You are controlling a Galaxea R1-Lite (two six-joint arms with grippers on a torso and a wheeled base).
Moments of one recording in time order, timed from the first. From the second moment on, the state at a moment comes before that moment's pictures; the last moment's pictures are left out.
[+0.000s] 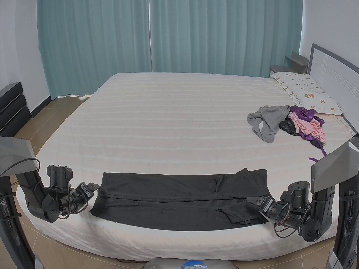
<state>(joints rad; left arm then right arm) 0.02 2.14 -0.40 -1.00 -0.02 -0.76 0.30 2.35 -0.18 -1.55 0.10 0.92</state>
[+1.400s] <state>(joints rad) 0.05 2.20 -0.87 -0.63 -0.32 -0.65 0.21 2.22 -0.14 -1.55 0.11 0.93</state>
